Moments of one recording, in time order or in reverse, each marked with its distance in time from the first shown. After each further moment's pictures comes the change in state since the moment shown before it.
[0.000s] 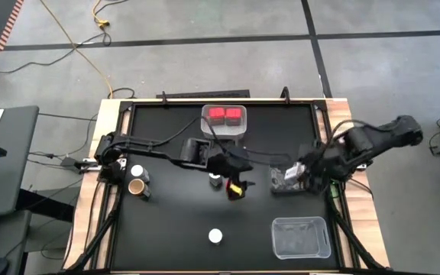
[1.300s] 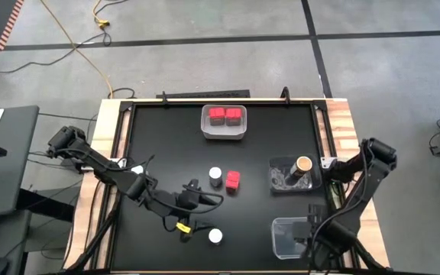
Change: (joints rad) left arm -0.383 -0.472 -0.858 0.702 -0.197 -0.292; right arm 0.590 0.590 0.145 0.056 -0.140 0.331
